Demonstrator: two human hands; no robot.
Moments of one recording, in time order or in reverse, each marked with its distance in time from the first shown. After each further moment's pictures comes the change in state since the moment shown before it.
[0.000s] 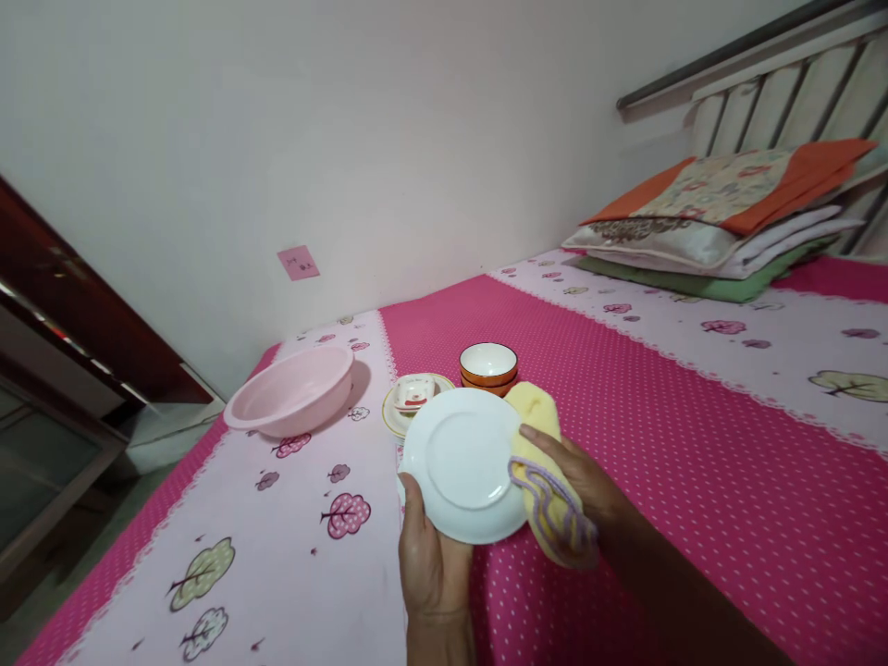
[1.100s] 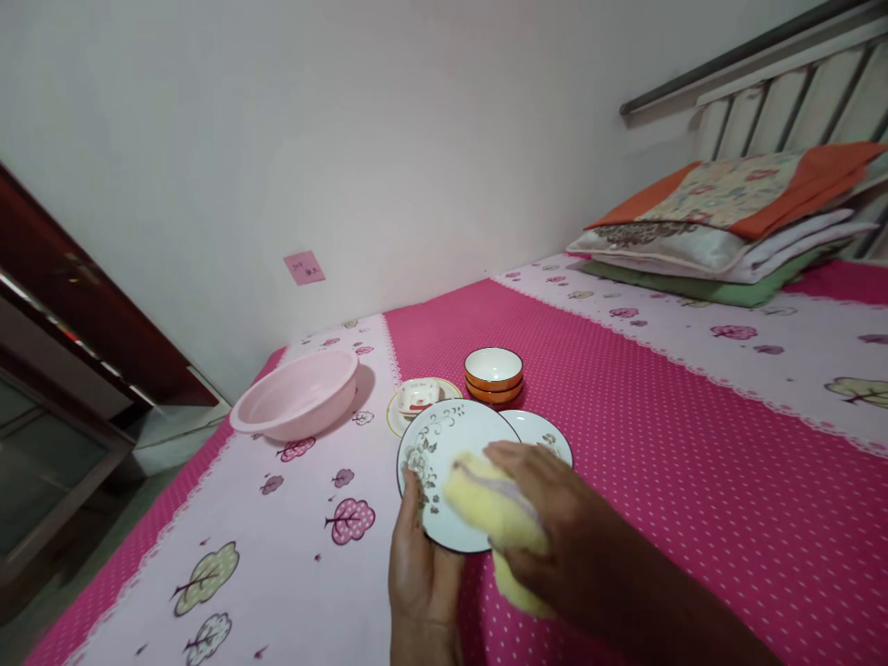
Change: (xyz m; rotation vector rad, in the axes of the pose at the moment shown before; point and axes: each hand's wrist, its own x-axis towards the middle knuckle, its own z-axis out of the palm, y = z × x) left_hand 0.001 0.018 0.002 0.000 -0.053 -0.096; right_hand -0.043 -0.002 0.010 -1.332 -0.185 -0.918
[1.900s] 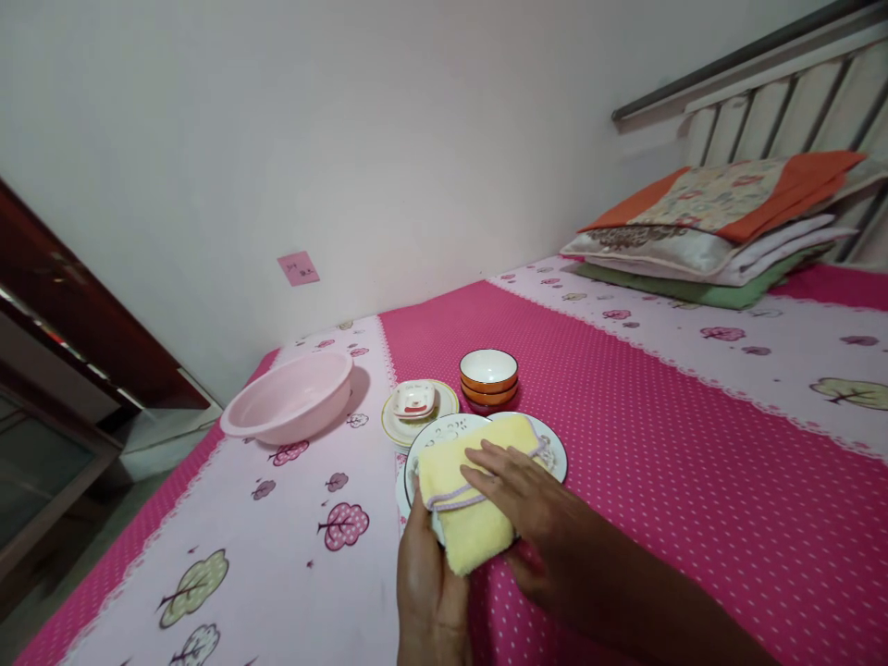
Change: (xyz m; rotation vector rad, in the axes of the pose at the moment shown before) left_hand 0.007 -0.014 0.005 -0.039 0.026 -0.077; right_hand -0.006 0.012 0.013 -0.121 -0.206 -0.110
